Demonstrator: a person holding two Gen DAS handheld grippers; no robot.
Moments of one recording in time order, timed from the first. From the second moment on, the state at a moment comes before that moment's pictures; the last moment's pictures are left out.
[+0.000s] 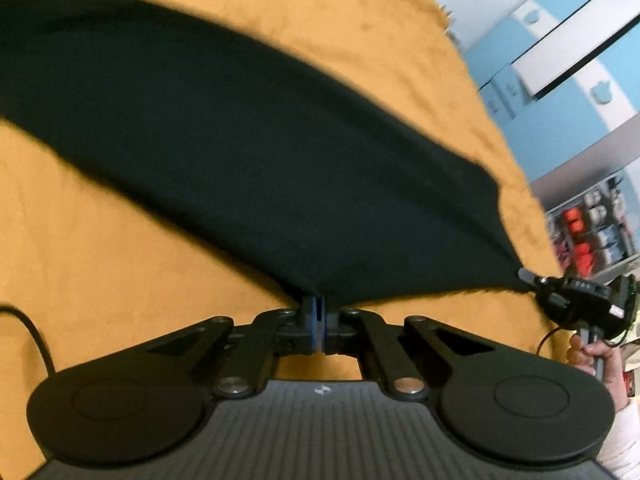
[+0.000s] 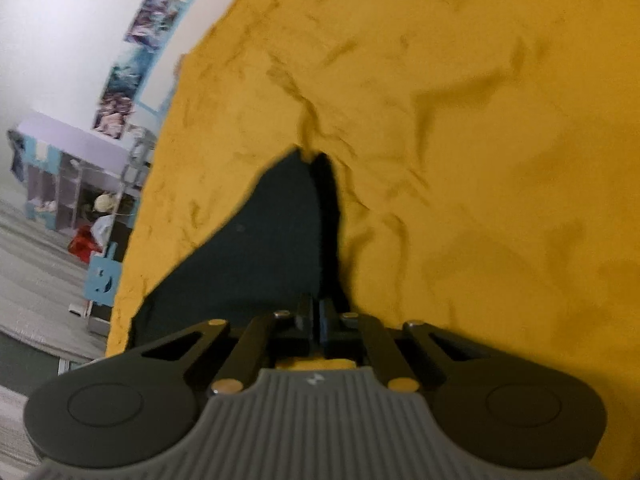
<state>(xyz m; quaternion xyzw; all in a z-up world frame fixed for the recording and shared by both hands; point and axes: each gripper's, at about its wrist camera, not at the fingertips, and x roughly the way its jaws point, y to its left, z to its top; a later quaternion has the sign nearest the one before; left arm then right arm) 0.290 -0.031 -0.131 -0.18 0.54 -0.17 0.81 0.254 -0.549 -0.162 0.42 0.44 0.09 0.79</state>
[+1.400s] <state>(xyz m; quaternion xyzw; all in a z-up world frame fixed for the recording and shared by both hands) 0.342 0.038 -0.099 -0.15 0.46 -0.08 0.87 0.436 -0.571 -0.201 0.40 0.41 0.27 0.77</state>
